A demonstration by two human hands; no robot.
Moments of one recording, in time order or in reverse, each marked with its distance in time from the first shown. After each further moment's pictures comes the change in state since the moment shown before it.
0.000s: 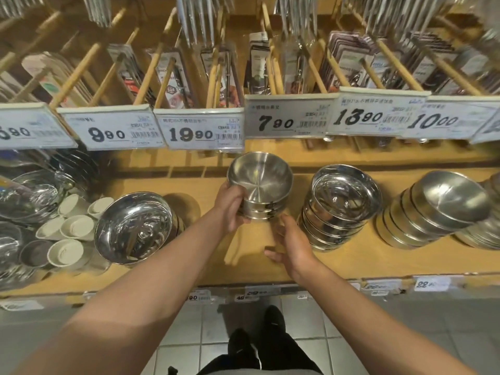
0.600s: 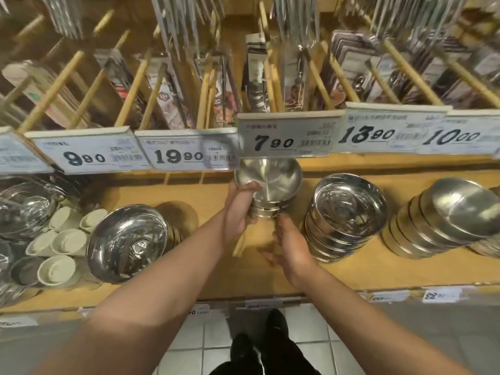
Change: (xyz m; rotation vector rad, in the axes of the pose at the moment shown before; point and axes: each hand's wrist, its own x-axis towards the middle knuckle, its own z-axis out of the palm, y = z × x) left_hand 0.032 0.000 0.020 0.046 0.030 -0.009; right_hand 0.019 -0.011 0.008 0.065 -0.016 0.006
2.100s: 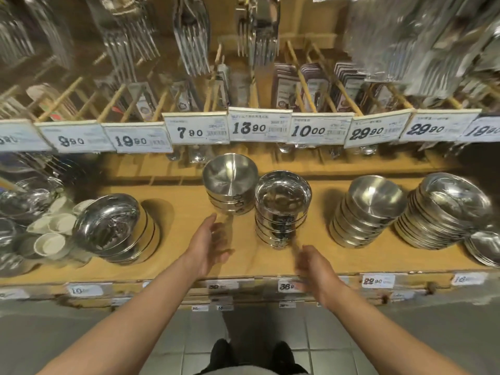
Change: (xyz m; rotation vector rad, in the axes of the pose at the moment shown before) left_hand -0.088 -0.078 0.004 -0.183 0.003 -0.188; right_hand -0.060 0.000 -0.175 -0.175 0.078 0.139
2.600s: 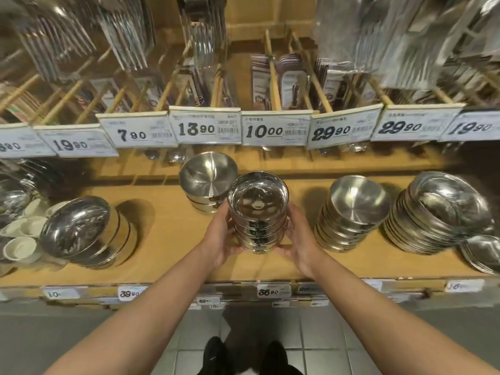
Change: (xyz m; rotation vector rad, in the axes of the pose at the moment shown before) left_hand 0.004 -0.002 0.099 0.163 -0.045 0.097; right_hand 0.021 -0.071 -0.007 0.075 -0.229 -0.236
